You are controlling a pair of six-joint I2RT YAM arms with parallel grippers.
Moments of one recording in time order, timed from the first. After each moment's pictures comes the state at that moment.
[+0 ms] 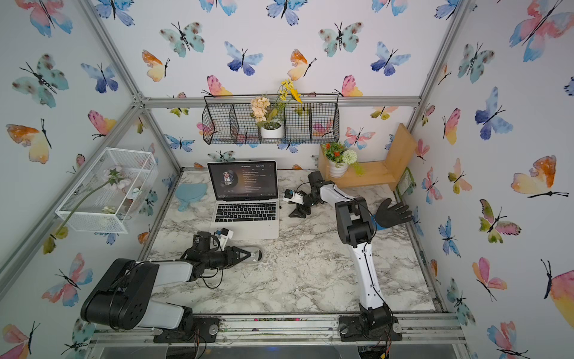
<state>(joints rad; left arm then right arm) -0.22 1.43 0.30 0.34 0.81 -0.62 0.35 2.47 1.93 -0.63 -0.80 -1.16</state>
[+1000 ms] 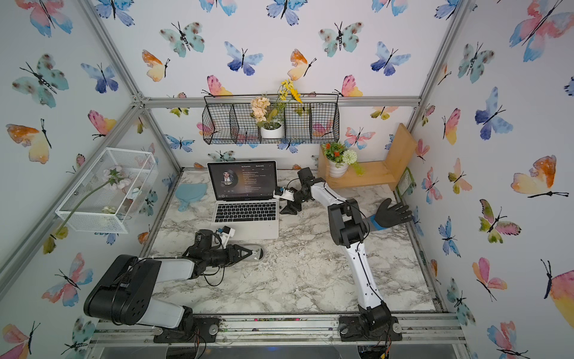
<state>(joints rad) -0.23 1.46 0.33 0.35 0.81 -0.61 0.42 2.57 2.15 -0.74 -0.74 -1.14</state>
